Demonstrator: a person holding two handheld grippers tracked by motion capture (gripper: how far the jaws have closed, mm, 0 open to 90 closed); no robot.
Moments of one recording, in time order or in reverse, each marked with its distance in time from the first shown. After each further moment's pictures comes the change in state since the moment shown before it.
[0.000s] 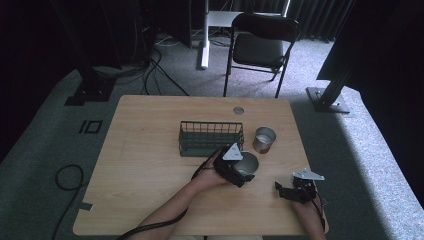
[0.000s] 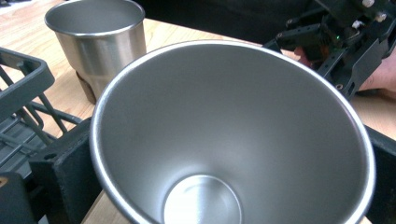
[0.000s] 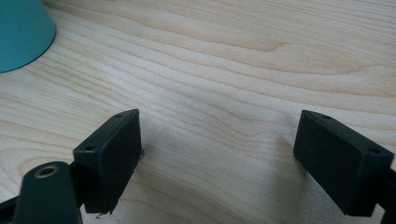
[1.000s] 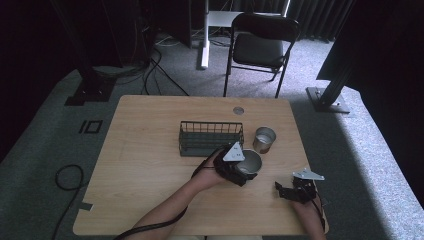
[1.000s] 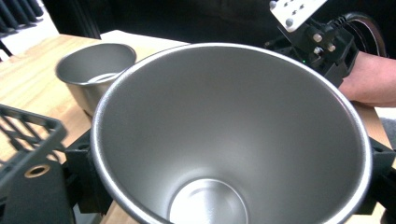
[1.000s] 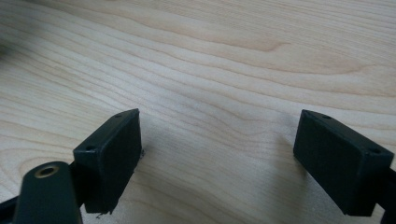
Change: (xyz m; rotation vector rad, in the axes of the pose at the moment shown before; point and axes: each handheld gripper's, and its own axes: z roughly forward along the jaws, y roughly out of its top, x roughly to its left) left arm -0.015 0.026 -0.024 -0.019 0.012 0.084; right arm 0.000 0.000 0.000 -0.001 -0.001 -0.001
